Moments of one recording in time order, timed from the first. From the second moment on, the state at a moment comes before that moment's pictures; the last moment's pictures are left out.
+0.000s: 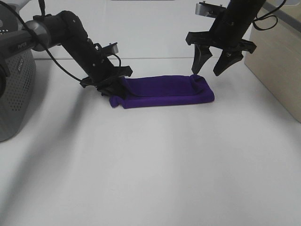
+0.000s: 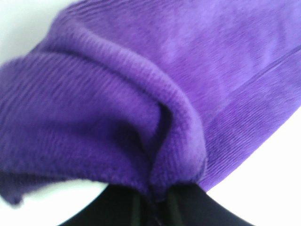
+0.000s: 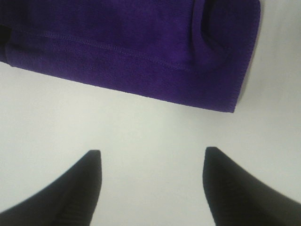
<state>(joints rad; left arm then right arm) -0.24 2.71 -2.40 -0.52 1.21 0.21 0.21 2.21 -1.92 0.23 1.18 -0.10</state>
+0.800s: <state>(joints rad) -0.34 2.62 -2.48 -0.43 1.19 0.24 0.21 1.98 -1.92 0.23 1.20 -0.10</state>
